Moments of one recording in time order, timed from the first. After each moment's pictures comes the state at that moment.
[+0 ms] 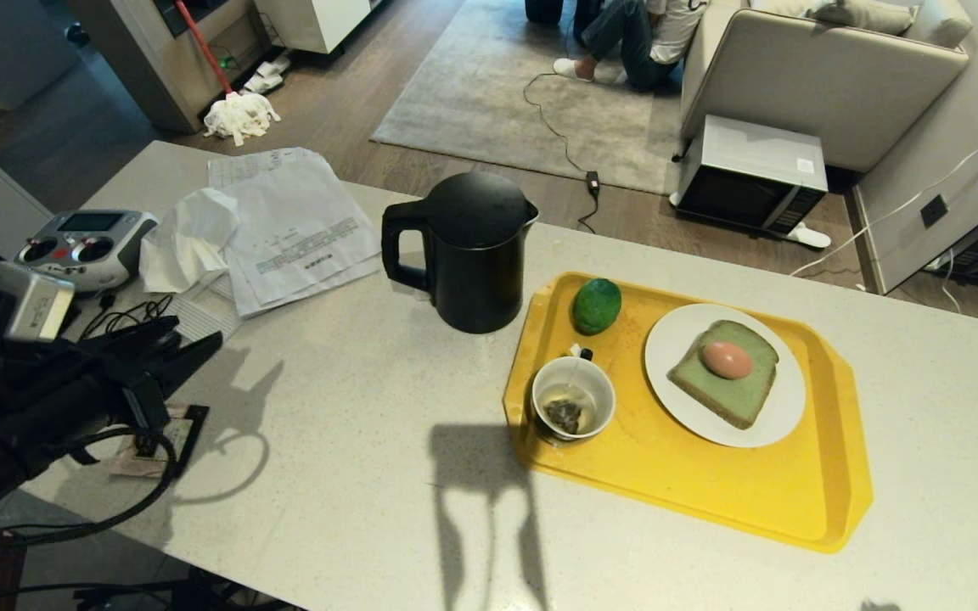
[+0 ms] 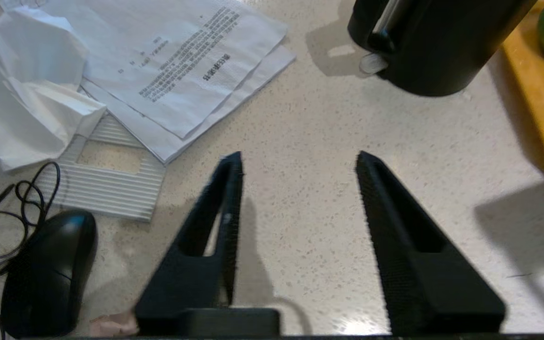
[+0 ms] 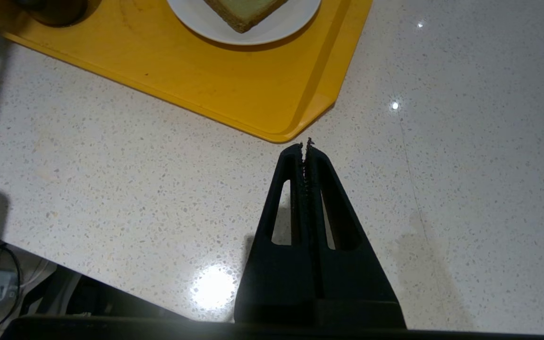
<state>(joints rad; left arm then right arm) 0.10 1.47 -0.41 -1.07 -0.43 0.18 -0.01 0.00 -0.05 0.13 0.01 -0.05</state>
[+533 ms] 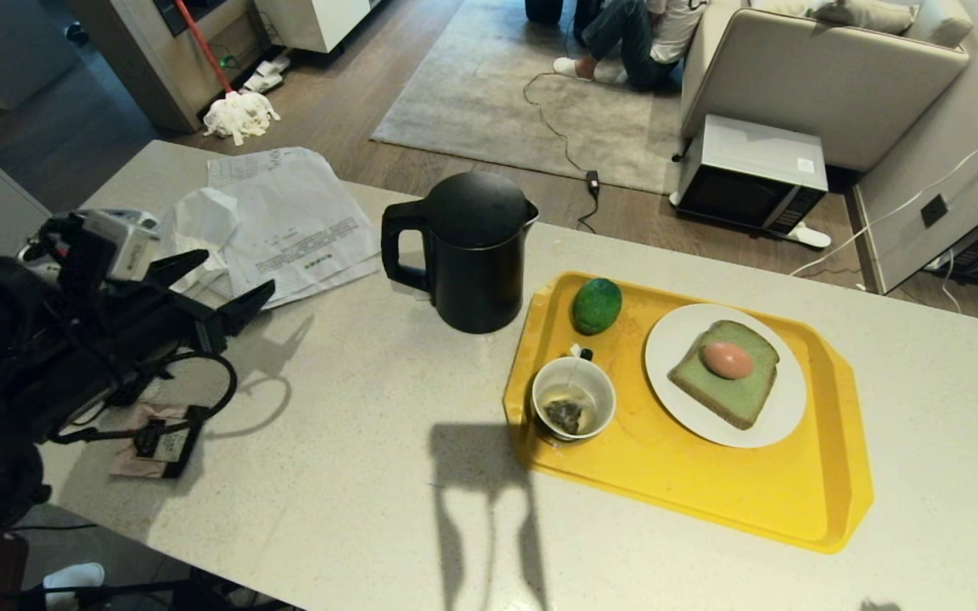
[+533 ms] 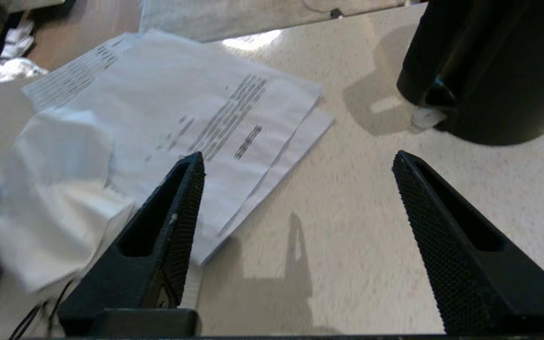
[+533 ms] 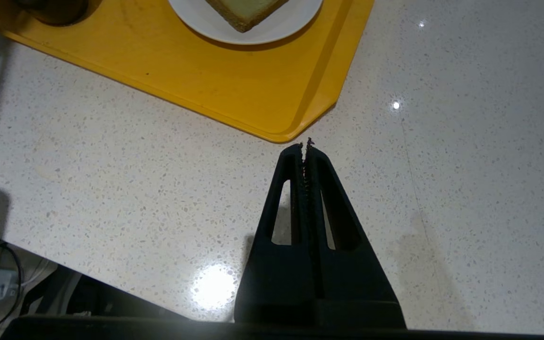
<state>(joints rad) 0.04 1.74 -0.68 -1.21 -0.40 0.28 -0.01 0.00 -0.05 0.13 0.01 -0.05</state>
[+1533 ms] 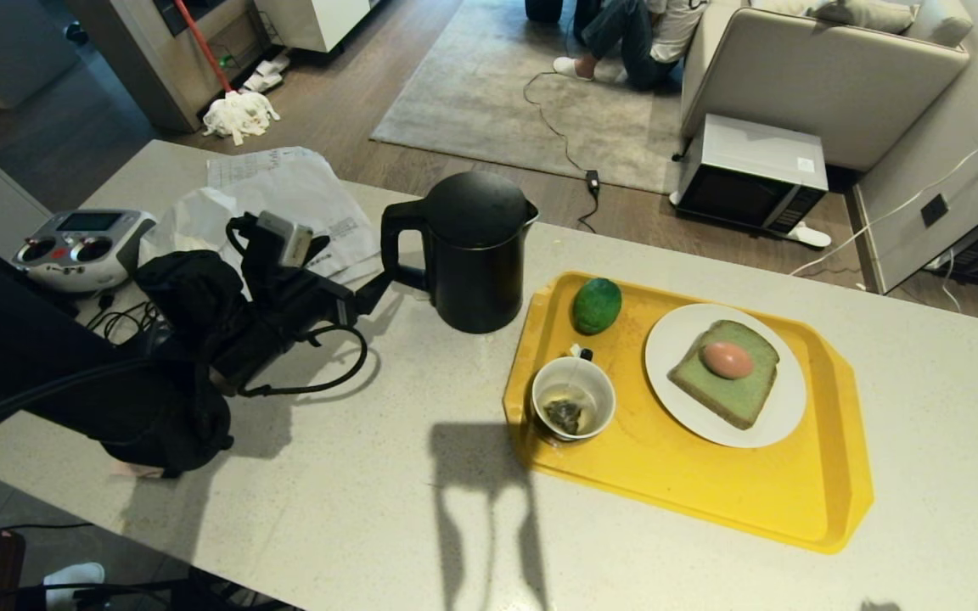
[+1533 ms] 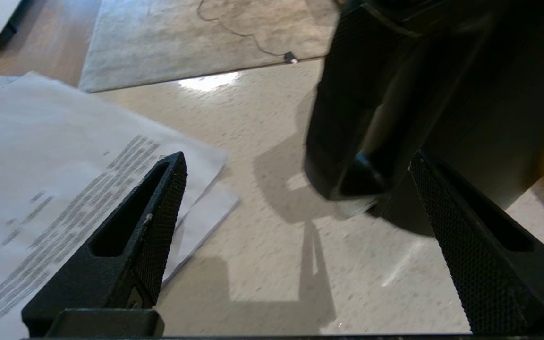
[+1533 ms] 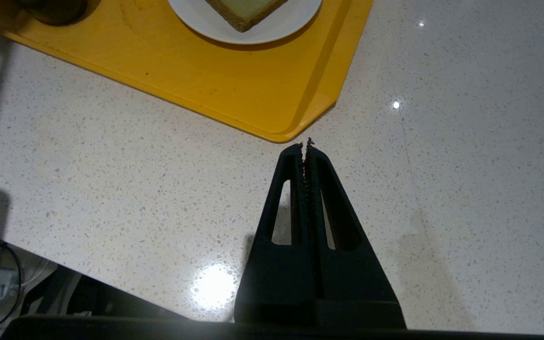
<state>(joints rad) -0.21 2.05 -0.97 -1.30 -0.28 0.22 -0.01 0.00 -0.05 0.13 0.01 -0.05</state>
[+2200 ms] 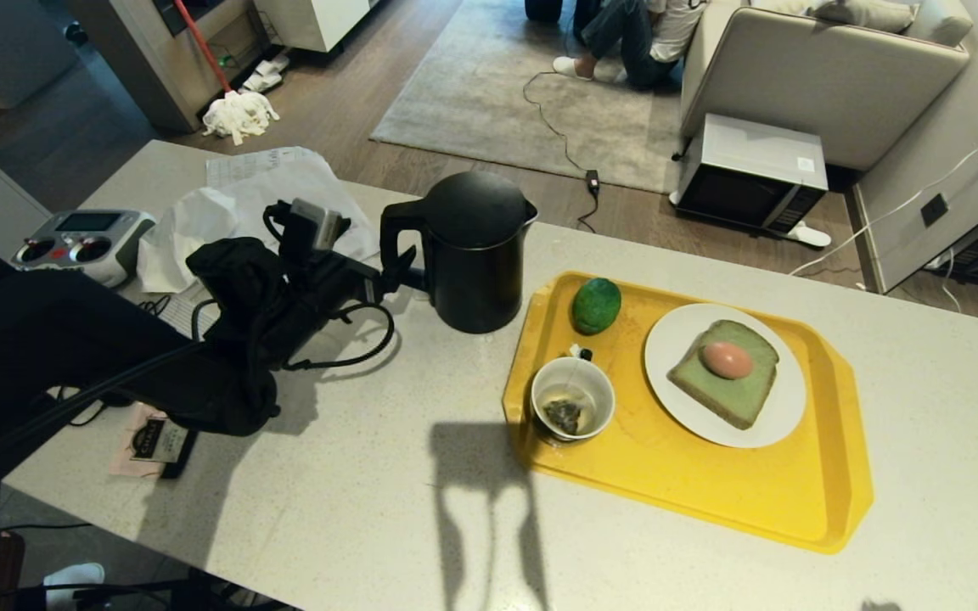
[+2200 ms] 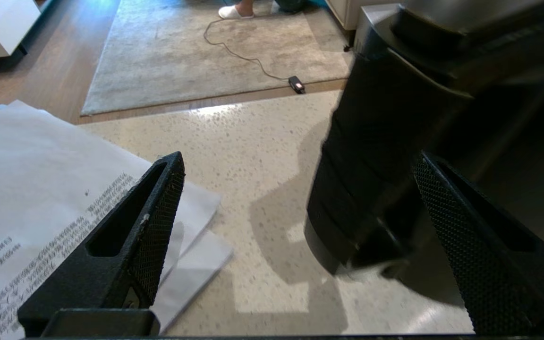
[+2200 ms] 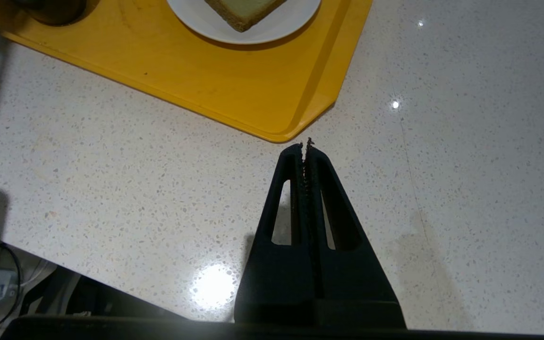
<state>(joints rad) -0.25 2.17 -1.19 -1.28 -0.24 0.20 -0.01 0.00 -0.05 0.13 0.01 -0.05</state>
